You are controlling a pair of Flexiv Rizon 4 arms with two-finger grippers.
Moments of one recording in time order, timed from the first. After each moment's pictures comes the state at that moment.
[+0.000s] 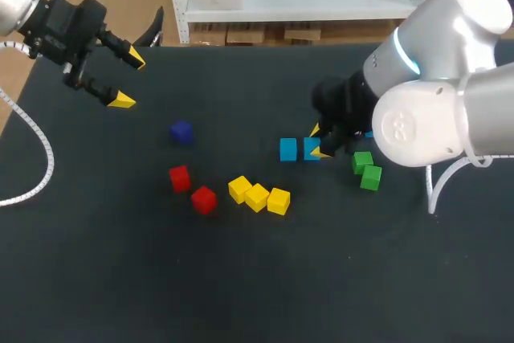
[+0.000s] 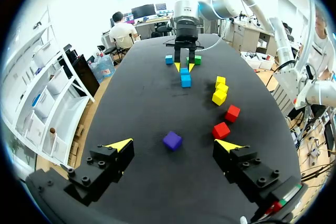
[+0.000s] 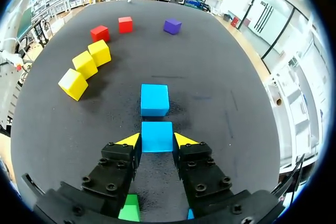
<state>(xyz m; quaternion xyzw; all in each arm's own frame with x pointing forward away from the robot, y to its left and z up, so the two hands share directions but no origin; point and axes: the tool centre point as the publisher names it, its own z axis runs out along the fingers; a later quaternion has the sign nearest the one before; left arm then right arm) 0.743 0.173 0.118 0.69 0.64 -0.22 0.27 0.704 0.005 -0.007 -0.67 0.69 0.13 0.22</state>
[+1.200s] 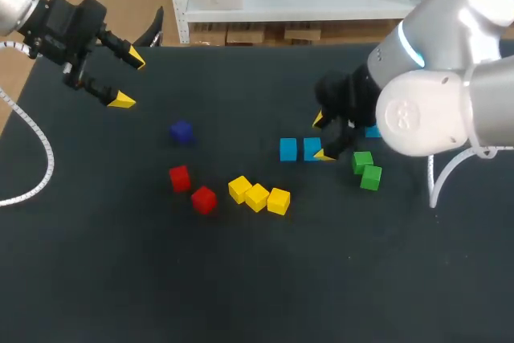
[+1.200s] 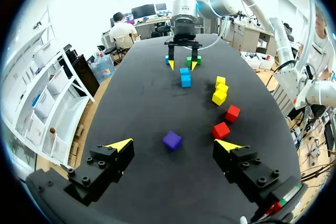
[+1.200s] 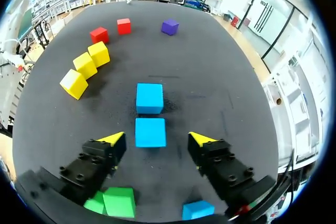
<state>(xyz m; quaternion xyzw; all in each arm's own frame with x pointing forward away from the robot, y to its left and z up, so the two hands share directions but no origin) 0.743 0.173 0.118 0.69 0.64 -0.22 0.27 0.713 -0.004 0.005 -0.67 0.70 0.14 0.23</state>
